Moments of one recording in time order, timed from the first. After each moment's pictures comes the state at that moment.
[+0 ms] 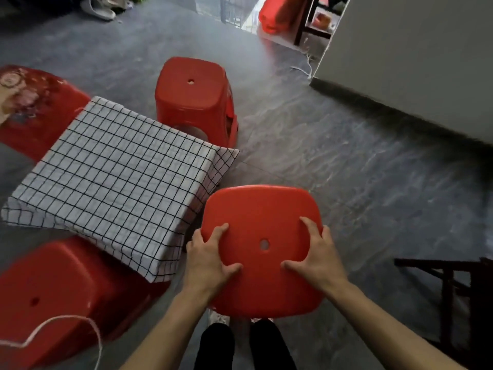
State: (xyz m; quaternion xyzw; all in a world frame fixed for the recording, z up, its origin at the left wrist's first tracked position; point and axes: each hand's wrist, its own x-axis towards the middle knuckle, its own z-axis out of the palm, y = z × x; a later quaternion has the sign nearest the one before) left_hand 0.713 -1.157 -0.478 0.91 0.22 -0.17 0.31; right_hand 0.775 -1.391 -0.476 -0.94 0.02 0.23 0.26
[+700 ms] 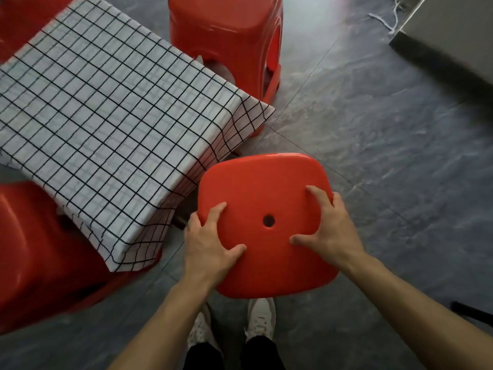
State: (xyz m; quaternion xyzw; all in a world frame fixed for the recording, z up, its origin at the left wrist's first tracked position) left_hand 0.748 -1.162 -0.687 0.87 0.34 -0.12 0.33; right_hand 0.883 -1.367 -0.686 -0.93 -0.11 0.27 0.22
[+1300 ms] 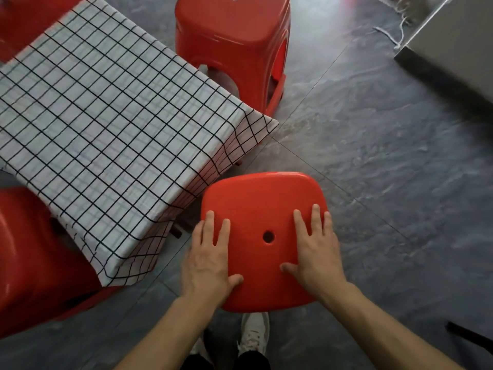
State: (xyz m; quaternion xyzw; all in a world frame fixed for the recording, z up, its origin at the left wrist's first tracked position) left_hand 0.763 -1.167 -0.688 0.93 0.24 -0.23 0.17; right_hand 0.874 -1.340 -0.692 -0.93 -0.20 0.30 0.00
